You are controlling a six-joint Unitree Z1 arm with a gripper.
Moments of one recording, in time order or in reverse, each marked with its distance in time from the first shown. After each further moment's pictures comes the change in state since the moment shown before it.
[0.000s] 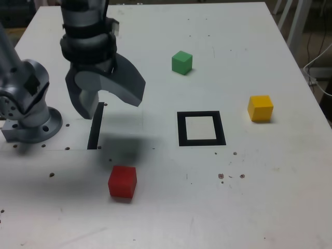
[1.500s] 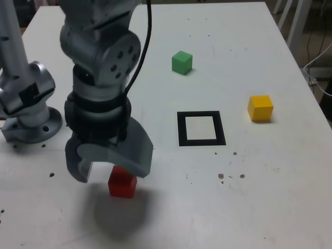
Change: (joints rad) arm -0.493 0.354 -0.247 0.019 -0.076 -0.492
